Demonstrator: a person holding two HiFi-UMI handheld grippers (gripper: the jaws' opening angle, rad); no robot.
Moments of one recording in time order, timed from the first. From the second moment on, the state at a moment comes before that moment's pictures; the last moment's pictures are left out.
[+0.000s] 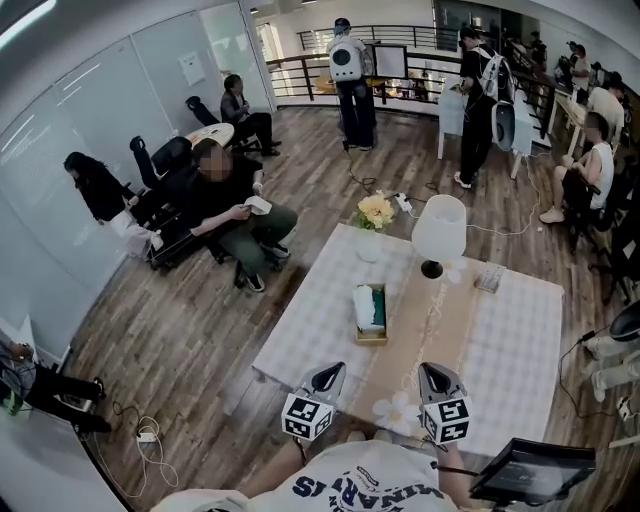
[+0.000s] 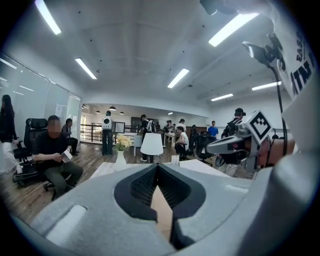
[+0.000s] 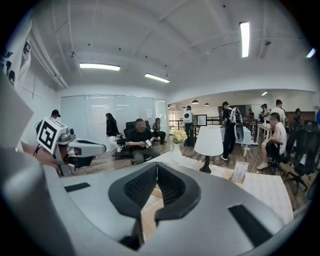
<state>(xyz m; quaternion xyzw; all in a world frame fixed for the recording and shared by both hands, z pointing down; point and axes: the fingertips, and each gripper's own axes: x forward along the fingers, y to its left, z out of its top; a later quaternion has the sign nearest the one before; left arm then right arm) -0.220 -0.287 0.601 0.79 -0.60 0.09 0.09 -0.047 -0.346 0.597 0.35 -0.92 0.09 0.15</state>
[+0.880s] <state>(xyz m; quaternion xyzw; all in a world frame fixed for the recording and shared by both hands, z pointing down) -0.231 -0.487 0.823 0.73 -0.53 0.40 0.17 0.097 -0.330 0.623 0.51 -0.83 0.13 0.17</state>
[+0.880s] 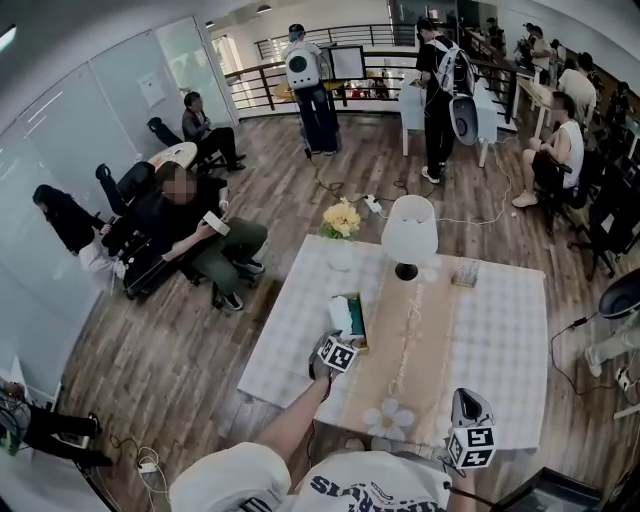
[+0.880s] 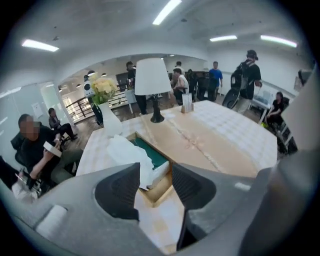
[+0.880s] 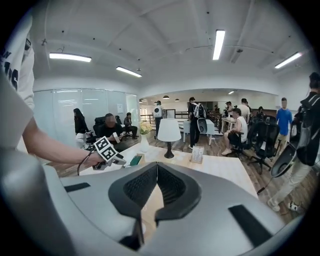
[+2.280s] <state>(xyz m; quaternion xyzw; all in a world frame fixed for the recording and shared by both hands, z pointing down) -0.218 -0.525 0.919 0.67 -0.41 0.62 0.02 0.121 -0.323 0.630 0.55 -0.80 0.14 0.19</state>
